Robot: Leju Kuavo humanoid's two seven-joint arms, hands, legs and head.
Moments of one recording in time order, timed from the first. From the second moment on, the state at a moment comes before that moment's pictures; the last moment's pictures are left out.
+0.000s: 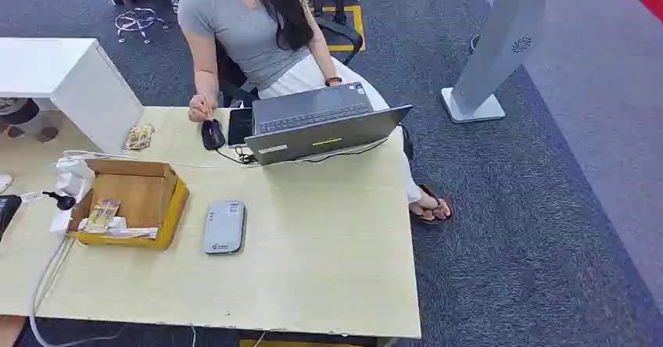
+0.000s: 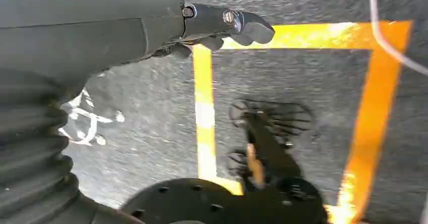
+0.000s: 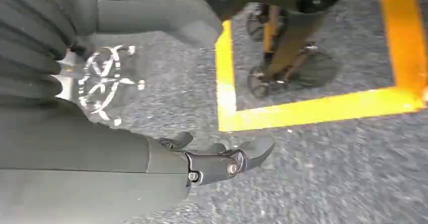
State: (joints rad) left arm 0.11 -0.02 0.22 -0.38 -0.06 -0.06 -0.11; right arm 0.11 0.01 -0.15 -0.39 0.07 0.00 -0.12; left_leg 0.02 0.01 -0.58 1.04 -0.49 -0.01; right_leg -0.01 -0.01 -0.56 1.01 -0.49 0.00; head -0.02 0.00
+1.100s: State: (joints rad) left arm 0.06 -0.17 0.92 -0.68 -0.13 -0.31 -0.42; right arm 0.01 0.09 -0.69 -0.30 0.36 -0.13 -0.33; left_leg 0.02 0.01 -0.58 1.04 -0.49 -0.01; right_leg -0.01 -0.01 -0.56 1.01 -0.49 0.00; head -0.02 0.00
